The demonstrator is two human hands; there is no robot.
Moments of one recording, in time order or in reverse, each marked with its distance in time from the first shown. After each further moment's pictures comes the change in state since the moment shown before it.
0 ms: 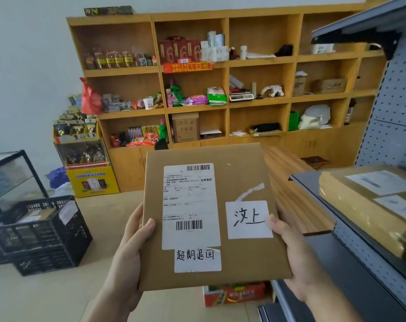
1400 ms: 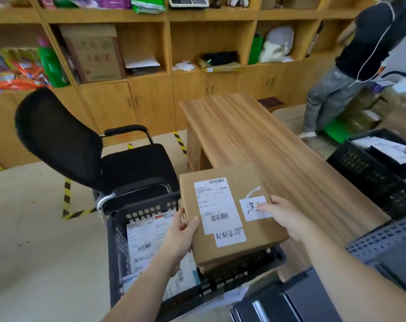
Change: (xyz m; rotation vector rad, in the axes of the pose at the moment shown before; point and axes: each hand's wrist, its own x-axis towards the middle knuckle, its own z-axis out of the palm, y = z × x) left_hand 0.593 -0.325 0.118 0.357 -0.261 -0.687; right_hand 0.572 0.088 -0.239 -0.718 0.506 0.601
